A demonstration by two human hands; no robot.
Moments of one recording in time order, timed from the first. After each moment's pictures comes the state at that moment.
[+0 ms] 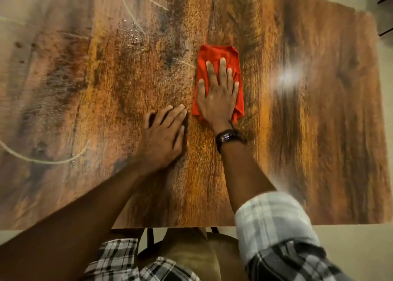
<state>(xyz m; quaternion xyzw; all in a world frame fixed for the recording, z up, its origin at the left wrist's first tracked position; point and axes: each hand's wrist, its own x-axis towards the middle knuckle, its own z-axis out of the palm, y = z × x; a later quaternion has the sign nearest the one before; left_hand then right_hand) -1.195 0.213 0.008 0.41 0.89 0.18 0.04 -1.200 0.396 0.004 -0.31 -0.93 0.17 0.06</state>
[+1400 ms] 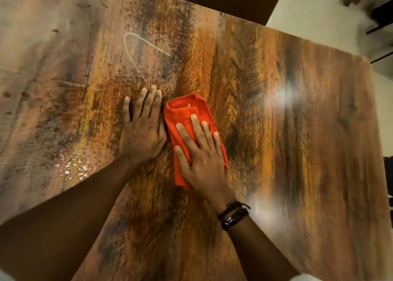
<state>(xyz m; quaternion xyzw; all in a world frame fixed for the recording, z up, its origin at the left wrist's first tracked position) -1.327 0.251 0.002 0.32 0.94 0.13 0.02 -1.192 0.373 0.016 -0.15 -0.97 0.16 -0.01</state>
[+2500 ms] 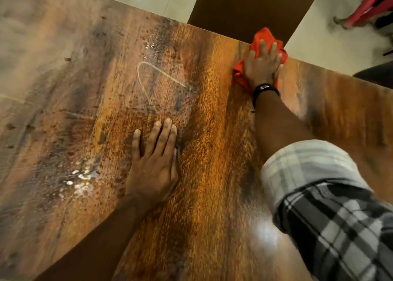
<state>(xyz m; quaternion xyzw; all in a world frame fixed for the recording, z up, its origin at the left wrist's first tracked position) -1.330 0.254 -0.005 0.32 0.94 0.12 0.04 -1.460 0.589 0.020 -0.40 -0.90 0.19 0.03</state>
